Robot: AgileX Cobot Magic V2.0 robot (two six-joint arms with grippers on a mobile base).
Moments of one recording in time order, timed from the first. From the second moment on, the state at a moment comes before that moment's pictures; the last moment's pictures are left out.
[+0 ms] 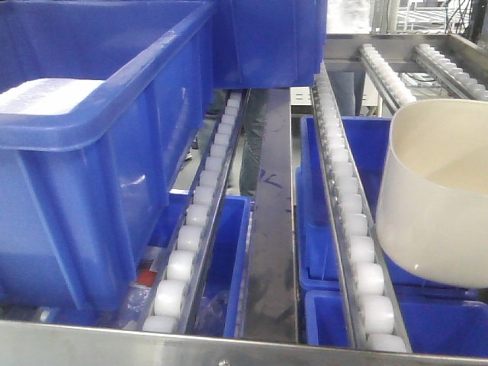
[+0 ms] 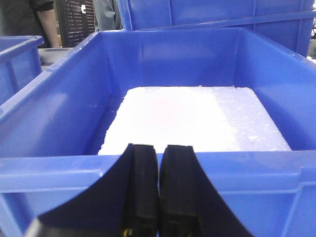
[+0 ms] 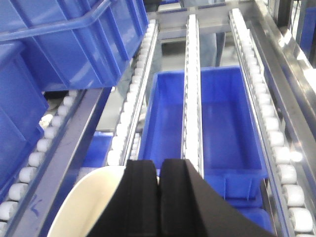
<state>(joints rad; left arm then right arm) -0.15 -0.01 0.01 -0.07 0.03 0.10 0.02 0.43 -0.43 0.09 0.18 0.12</state>
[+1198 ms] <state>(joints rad) -0.15 -0.01 0.01 -0.07 0.03 0.10 -0.01 -0.01 0.03 0.09 -0.04 0.12</state>
